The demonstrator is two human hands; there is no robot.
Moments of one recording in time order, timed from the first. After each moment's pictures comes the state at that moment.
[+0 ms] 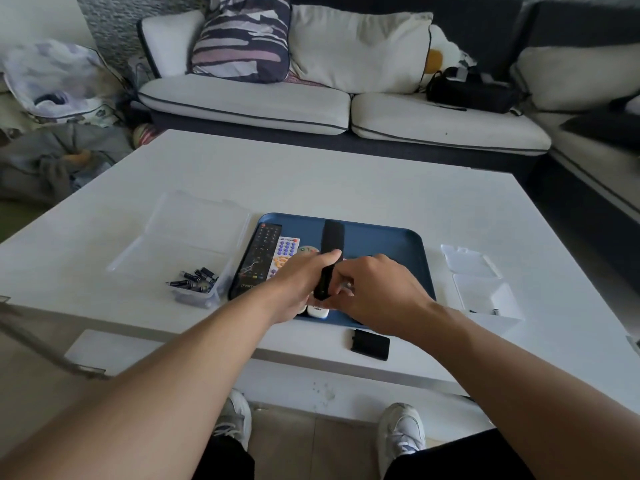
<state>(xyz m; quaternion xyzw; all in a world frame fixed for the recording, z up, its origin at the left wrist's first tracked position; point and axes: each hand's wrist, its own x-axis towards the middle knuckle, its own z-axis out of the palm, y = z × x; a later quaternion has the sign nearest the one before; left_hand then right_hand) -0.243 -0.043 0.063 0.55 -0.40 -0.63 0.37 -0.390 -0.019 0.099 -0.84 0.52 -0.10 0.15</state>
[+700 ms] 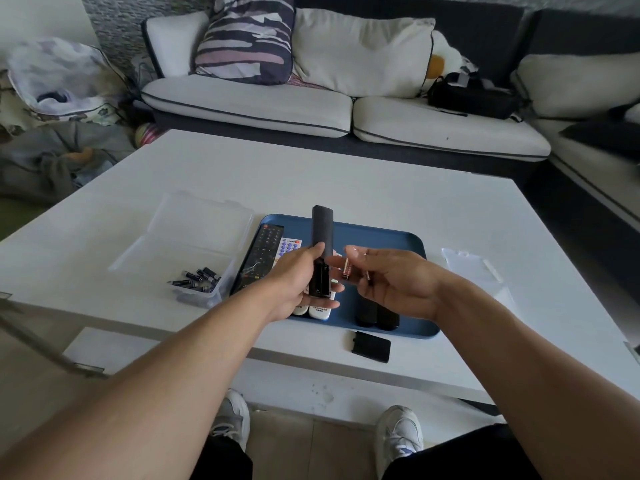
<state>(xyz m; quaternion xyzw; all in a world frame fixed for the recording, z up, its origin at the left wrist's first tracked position) -0.235 -0.040 0.068 0.57 -0.33 -0.64 0.40 -0.410 -0.047 0.101 -0.39 0.43 -0.28 0.76</state>
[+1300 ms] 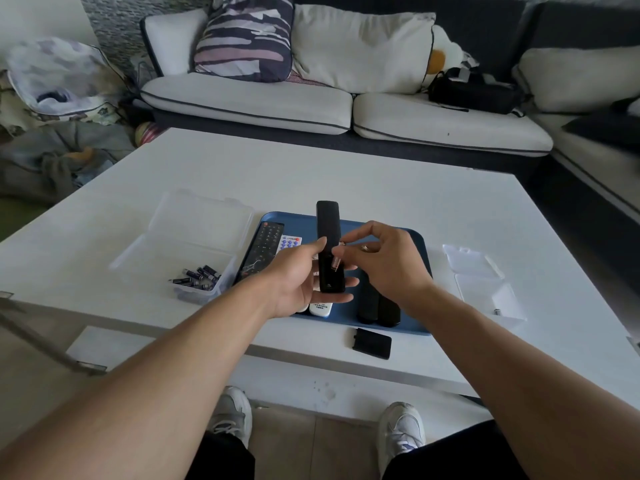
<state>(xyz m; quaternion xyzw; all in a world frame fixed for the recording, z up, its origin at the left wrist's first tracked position) -0.234 -0.035 0.078 0.48 -0.27 -0.74 0.39 -0.395 -0.041 0.097 -0.63 0.53 -0.37 0.43</state>
